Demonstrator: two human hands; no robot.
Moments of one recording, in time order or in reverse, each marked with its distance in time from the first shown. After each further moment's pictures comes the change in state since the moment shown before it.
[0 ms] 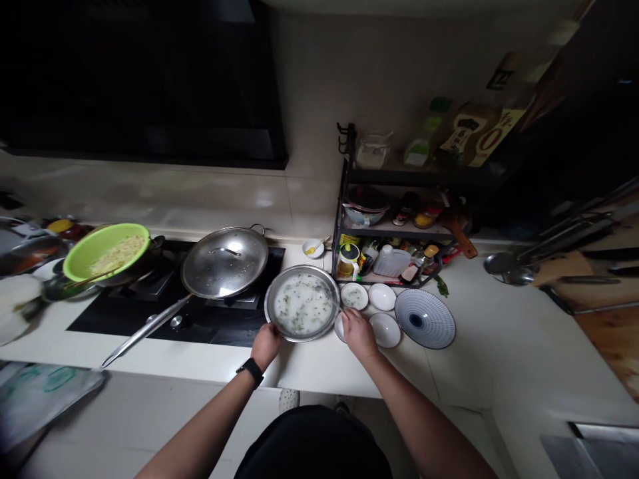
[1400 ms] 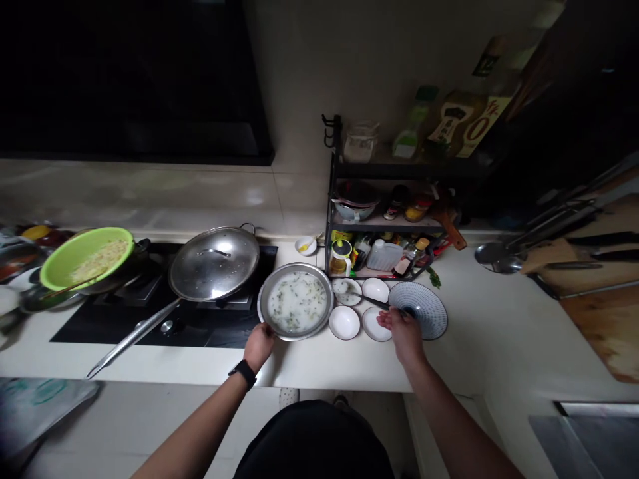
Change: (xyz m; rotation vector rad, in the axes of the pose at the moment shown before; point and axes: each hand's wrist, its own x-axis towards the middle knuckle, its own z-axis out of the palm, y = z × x) left_hand 0.004 -0.010 0.005 0.009 0.000 -0.009; right_hand -0.012 0.040 -0.093 0.736 0.334 0.856
